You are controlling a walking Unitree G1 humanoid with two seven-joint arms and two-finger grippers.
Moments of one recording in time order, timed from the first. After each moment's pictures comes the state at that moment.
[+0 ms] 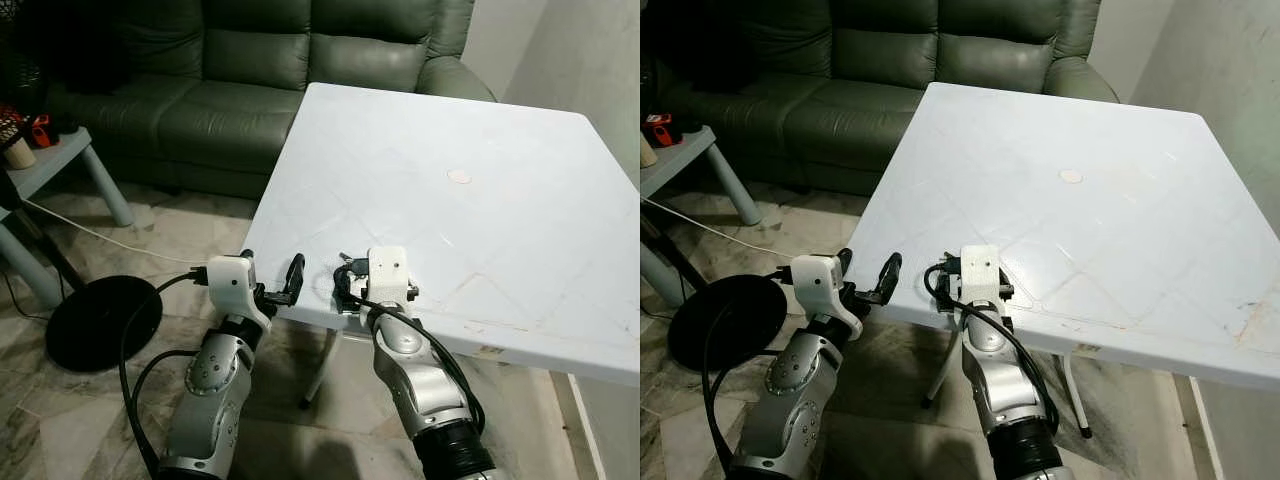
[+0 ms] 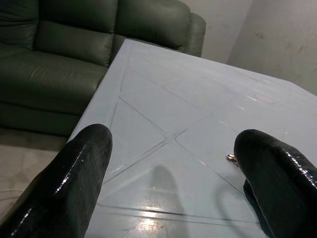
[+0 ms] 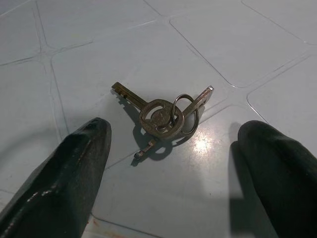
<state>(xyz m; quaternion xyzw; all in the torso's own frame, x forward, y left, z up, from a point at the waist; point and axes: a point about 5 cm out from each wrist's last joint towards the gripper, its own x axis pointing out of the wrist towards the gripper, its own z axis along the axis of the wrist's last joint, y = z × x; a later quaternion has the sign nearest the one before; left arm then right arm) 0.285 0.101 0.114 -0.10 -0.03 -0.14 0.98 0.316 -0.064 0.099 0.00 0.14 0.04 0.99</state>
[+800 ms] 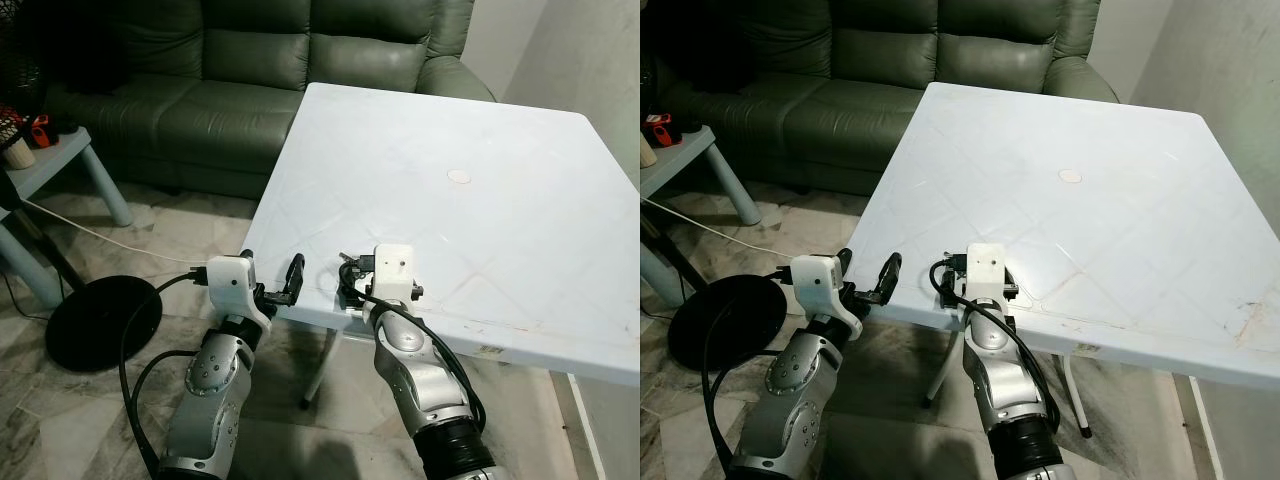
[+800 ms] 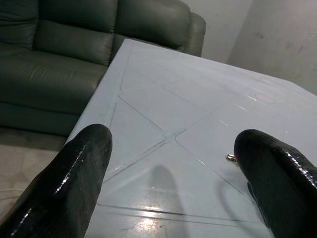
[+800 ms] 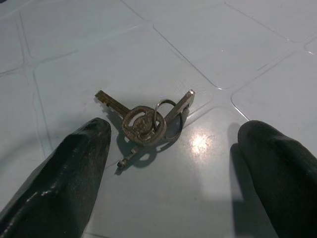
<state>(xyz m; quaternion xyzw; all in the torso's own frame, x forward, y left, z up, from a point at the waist) 0.285 0.101 0.114 -0.10 -0.03 -0.14 0.99 0.318 -0.065 0.100 0.02 0.13 0.02 0.99</state>
